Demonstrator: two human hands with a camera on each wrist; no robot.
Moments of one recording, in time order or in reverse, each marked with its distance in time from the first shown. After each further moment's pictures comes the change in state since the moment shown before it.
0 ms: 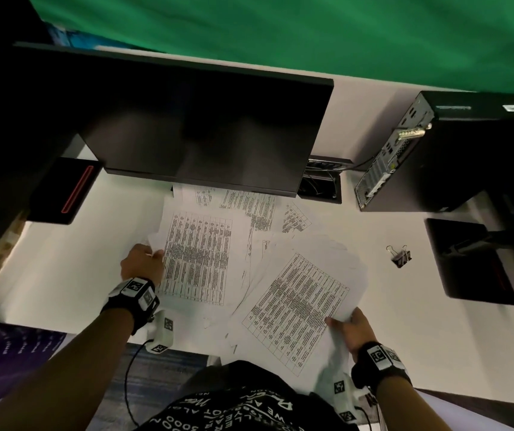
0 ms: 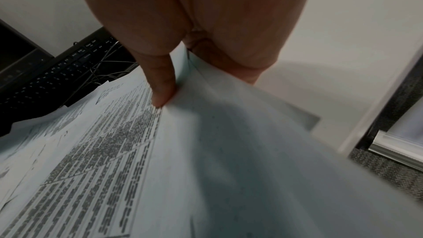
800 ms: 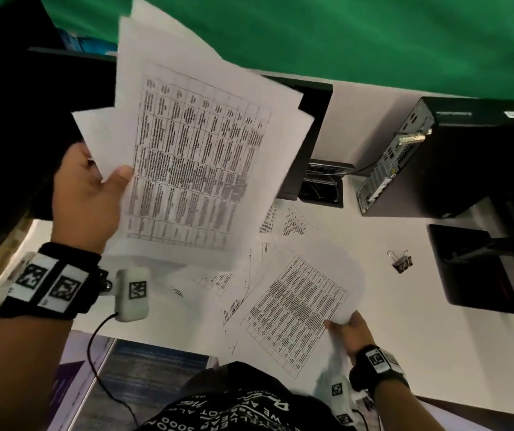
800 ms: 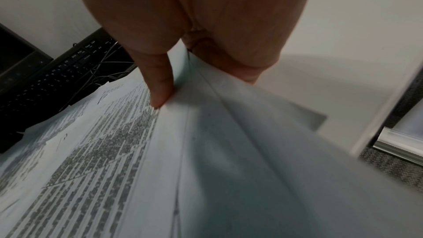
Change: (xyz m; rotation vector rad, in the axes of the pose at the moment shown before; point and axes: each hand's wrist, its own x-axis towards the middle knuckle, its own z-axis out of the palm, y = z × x) left_hand -0.063 0.094 -0.144 -0.641 0.183 0.721; right_hand -0.025 -0.037 0.001 -0.111 0.010 0.023
